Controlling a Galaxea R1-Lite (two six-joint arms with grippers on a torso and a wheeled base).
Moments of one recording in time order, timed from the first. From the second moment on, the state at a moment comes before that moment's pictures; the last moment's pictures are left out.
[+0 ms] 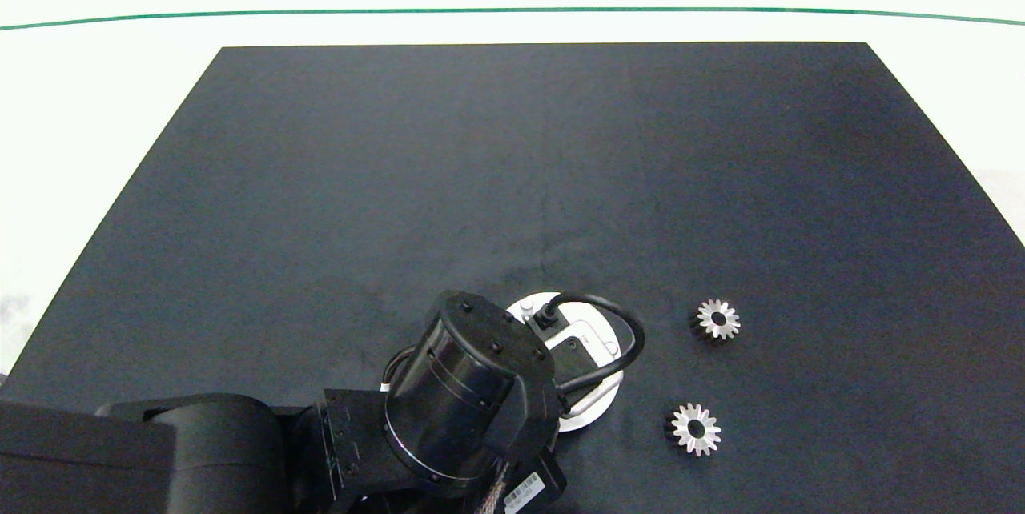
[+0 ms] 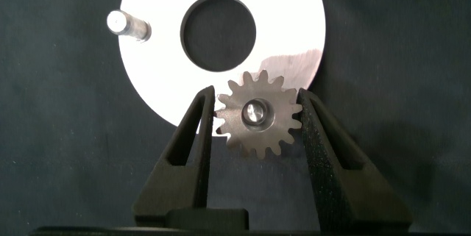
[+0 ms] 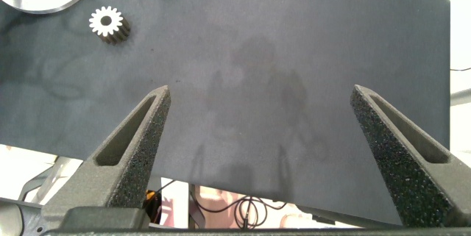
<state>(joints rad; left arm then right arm) -1.04 1.70 -0.88 -0.18 0.38 0.31 0.10 0.21 -0.55 0.53 0.00 -0.16</state>
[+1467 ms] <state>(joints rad) -1.02 1.63 -0.86 -0.20 0.38 0.31 0.10 0.22 -0.55 0.53 -0.02 -0.16</state>
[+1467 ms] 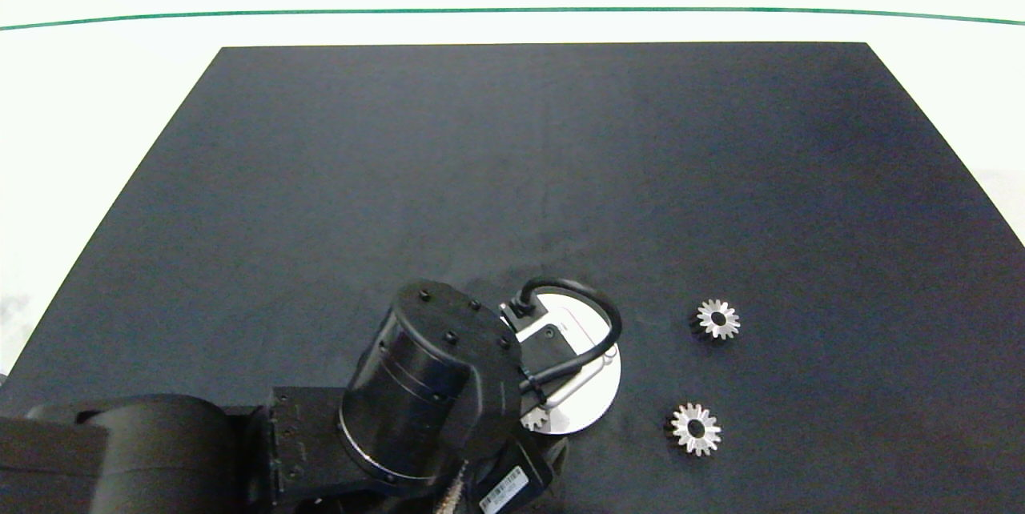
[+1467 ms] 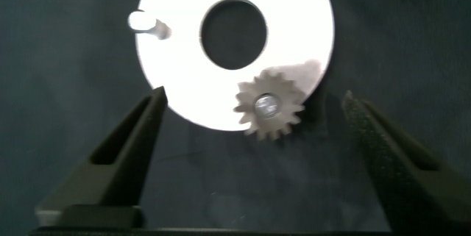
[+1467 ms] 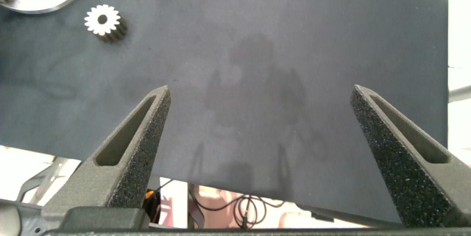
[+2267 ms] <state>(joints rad) -0.49 1.05 -0.75 -0.02 0.38 0.28 0.21 0.72 -0.57 0.38 0.09 -0.24</state>
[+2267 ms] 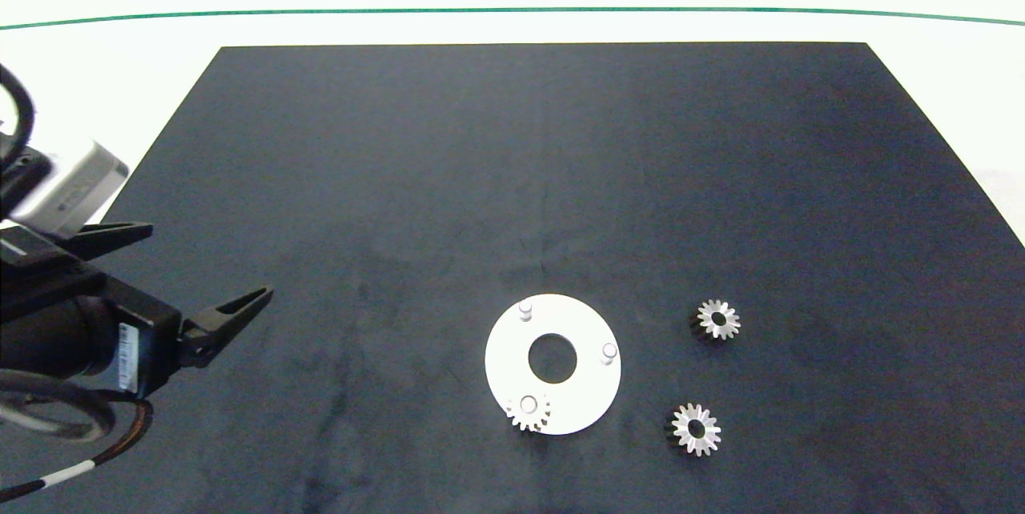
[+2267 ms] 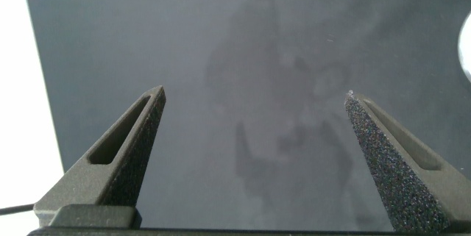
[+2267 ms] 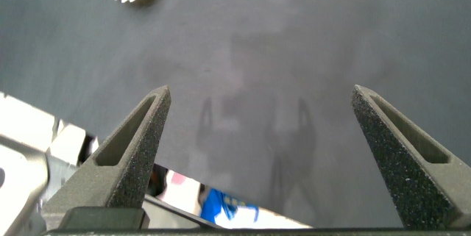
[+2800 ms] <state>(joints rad) -0.45 0.84 -0.73 0.06 0.38 0.27 0.62 1.10 -0.53 0.12 -0.06 -0.22</state>
